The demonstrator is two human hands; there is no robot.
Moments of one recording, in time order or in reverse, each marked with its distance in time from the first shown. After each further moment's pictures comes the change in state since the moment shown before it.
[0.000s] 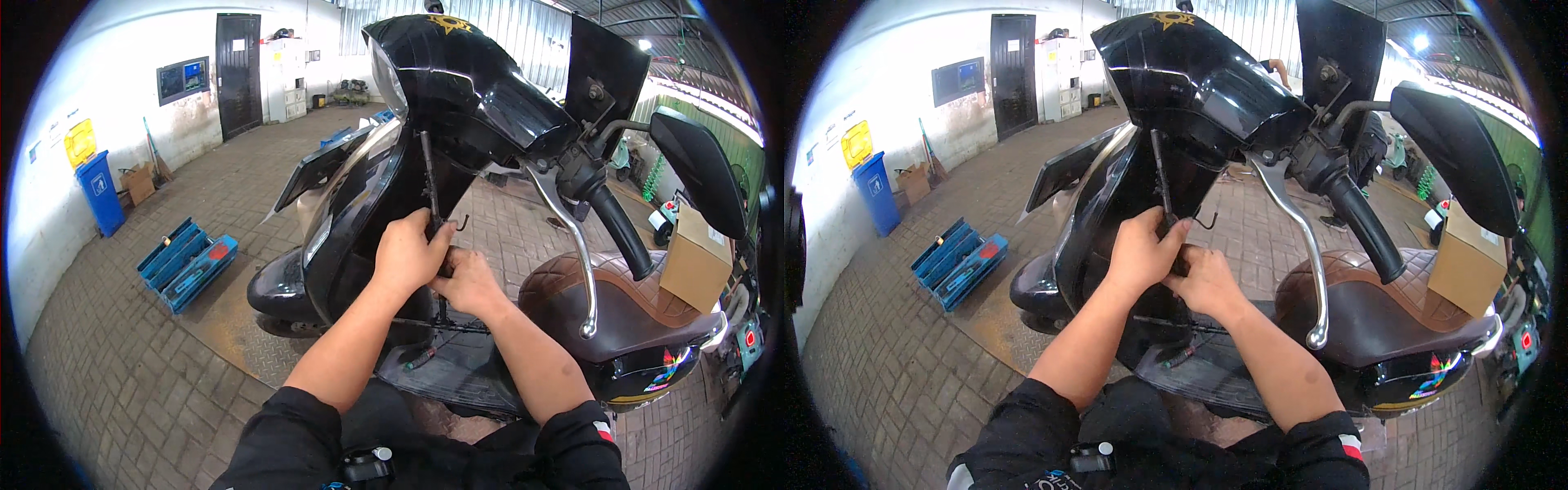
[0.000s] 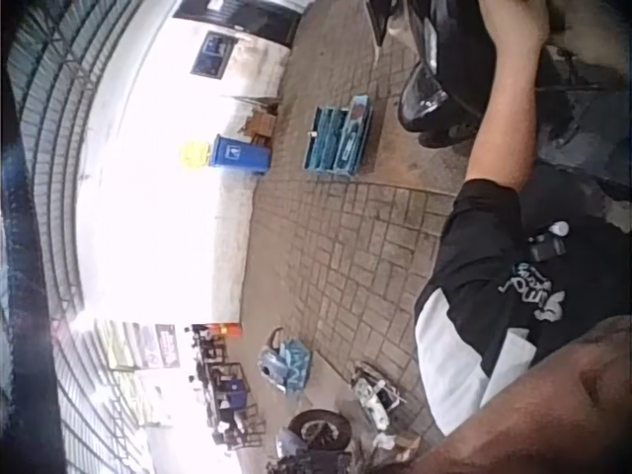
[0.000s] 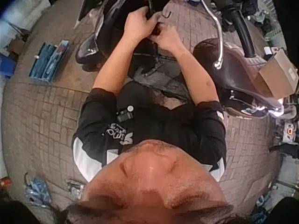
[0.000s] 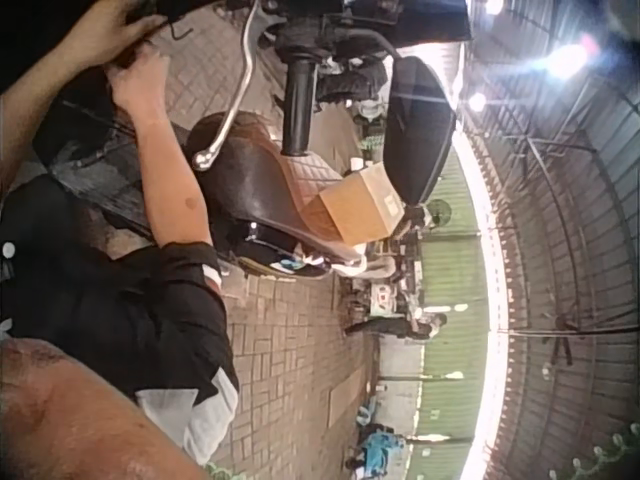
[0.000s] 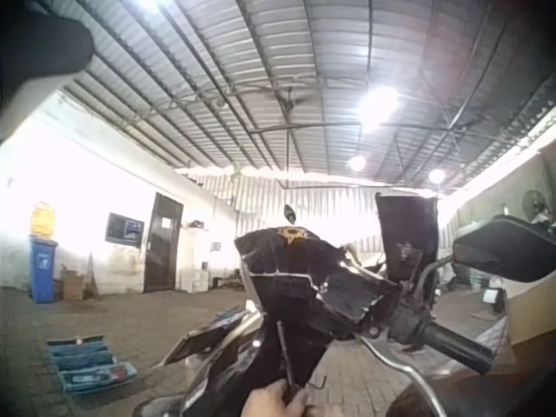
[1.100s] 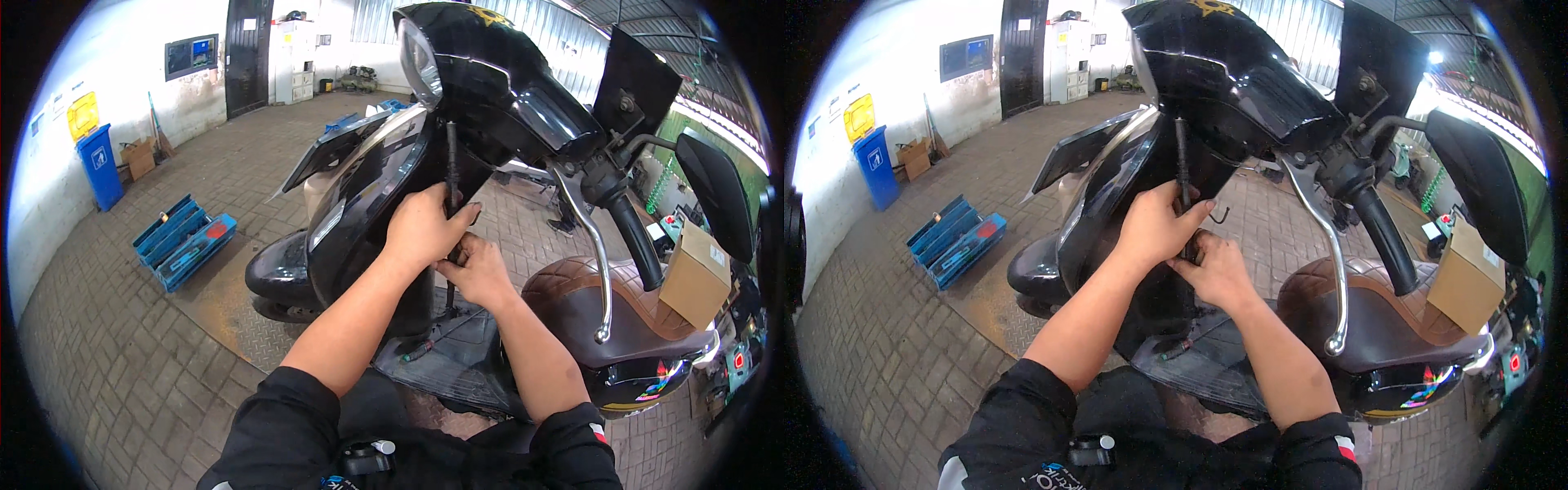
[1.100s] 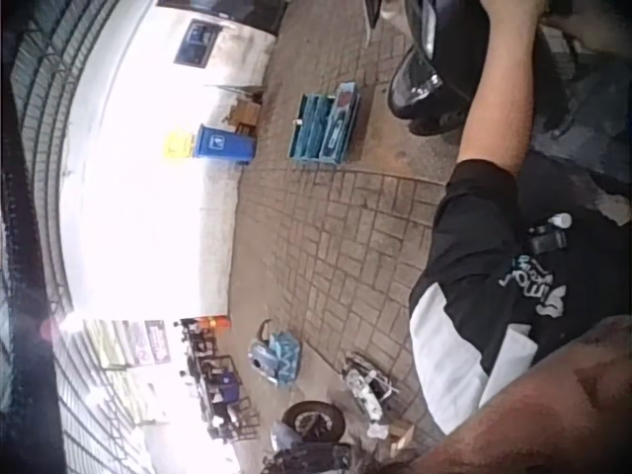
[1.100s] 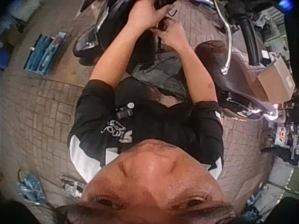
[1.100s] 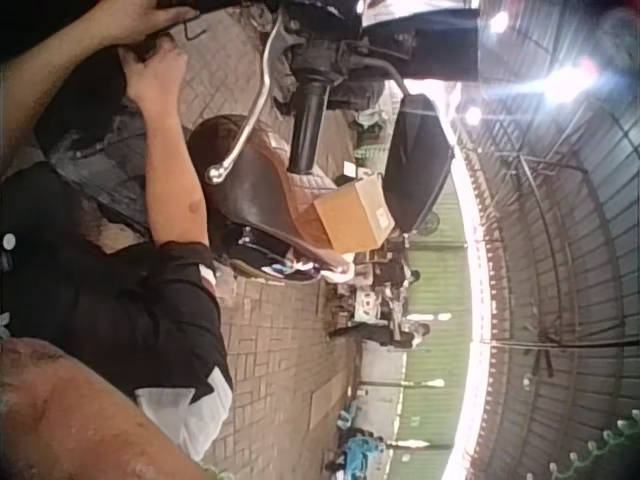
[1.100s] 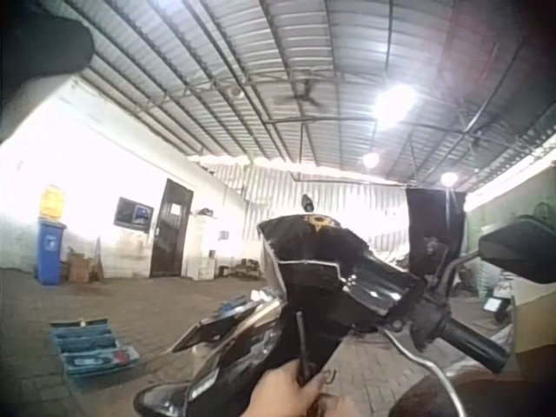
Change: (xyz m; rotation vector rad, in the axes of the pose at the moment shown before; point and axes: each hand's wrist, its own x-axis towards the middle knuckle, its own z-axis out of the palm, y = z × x) left_hand 0.019 -0.004 -0.005 -0.082 0.016 0.038; right_hand 0.008 -0.004 0.002 -0.133 0.107 -0.042
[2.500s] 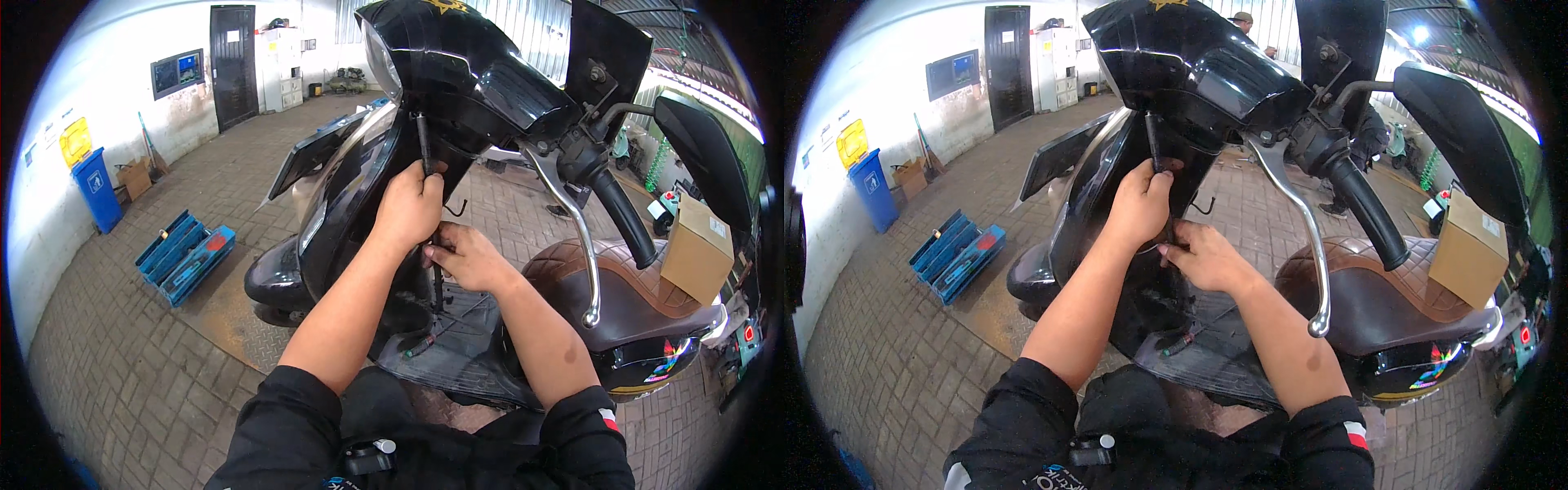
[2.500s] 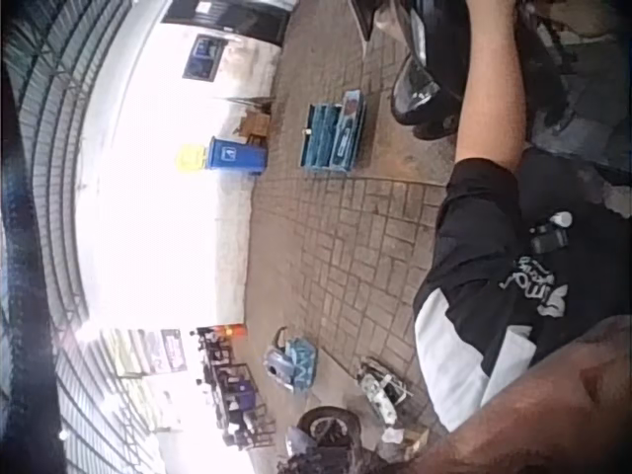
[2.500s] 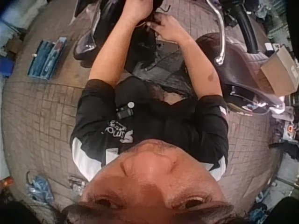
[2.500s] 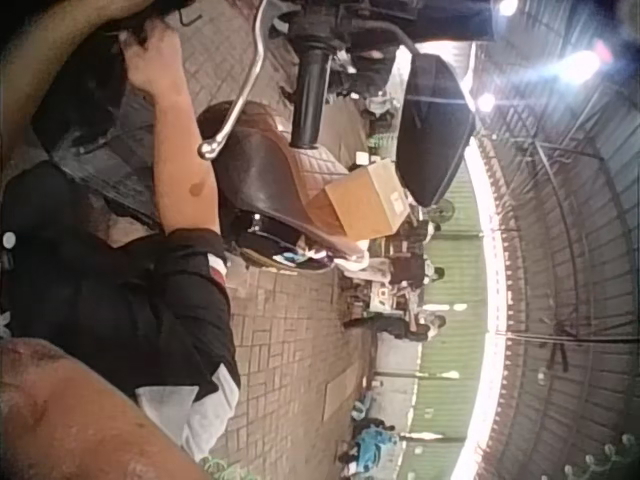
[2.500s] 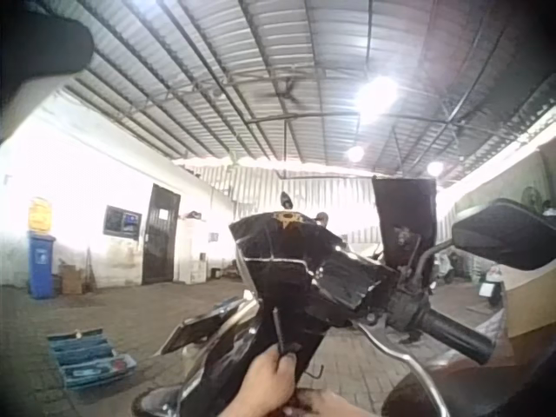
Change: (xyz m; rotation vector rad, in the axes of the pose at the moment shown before) left_hand 0.022 -0.010 0.016 -0.143 0.137 0.120; right_hand 0.008 0.025 -0.006 0.264 -0.134 -0.091
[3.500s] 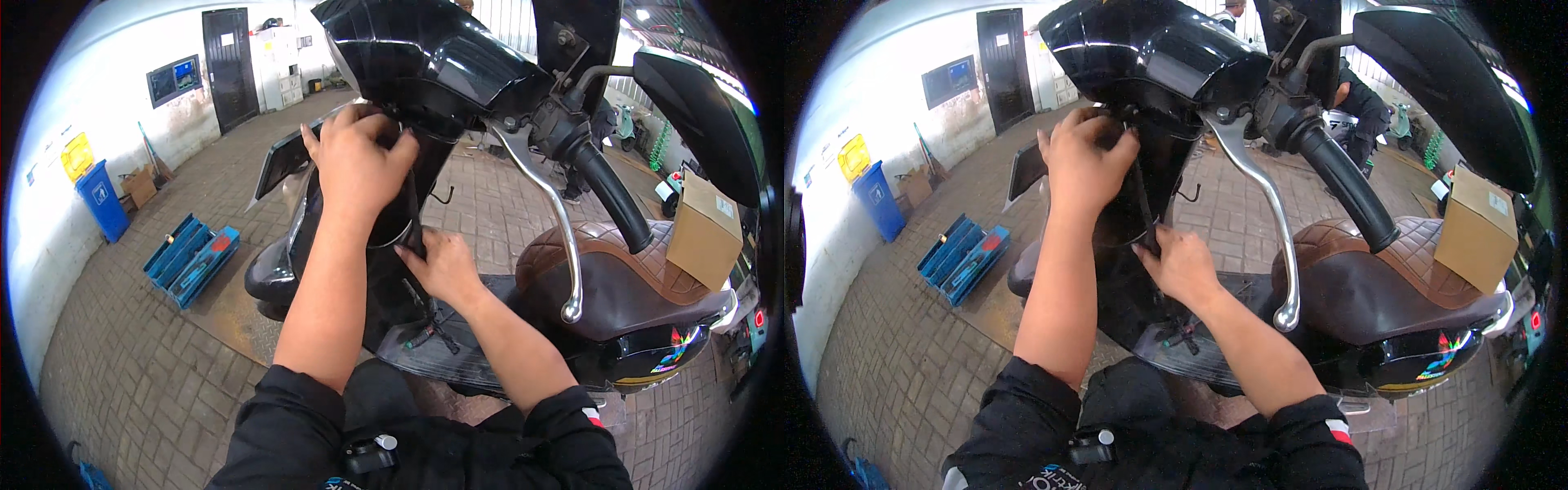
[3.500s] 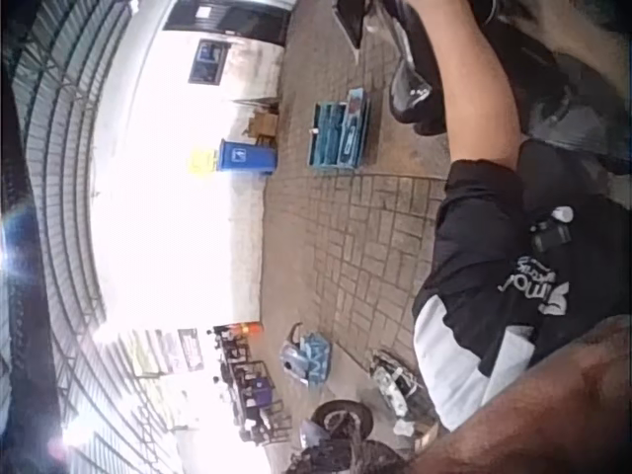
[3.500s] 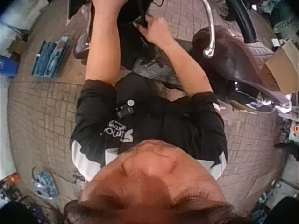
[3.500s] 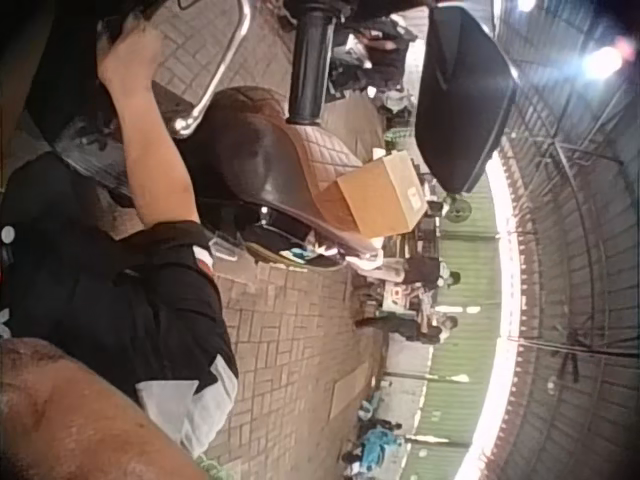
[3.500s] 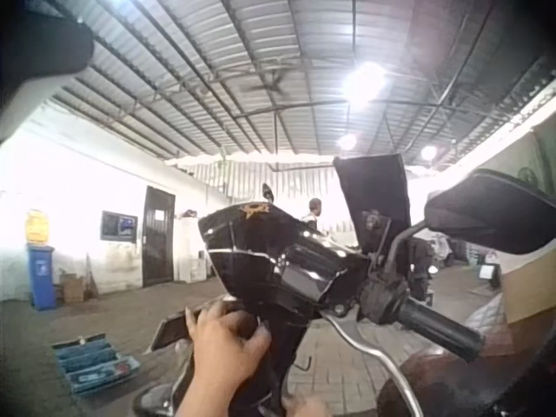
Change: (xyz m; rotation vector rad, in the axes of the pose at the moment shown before) left_hand 0.020 0.052 -0.028 0.673 0.346 0.370; right_hand -0.014 0.014 0.038 -0.397 0.376 -0.178
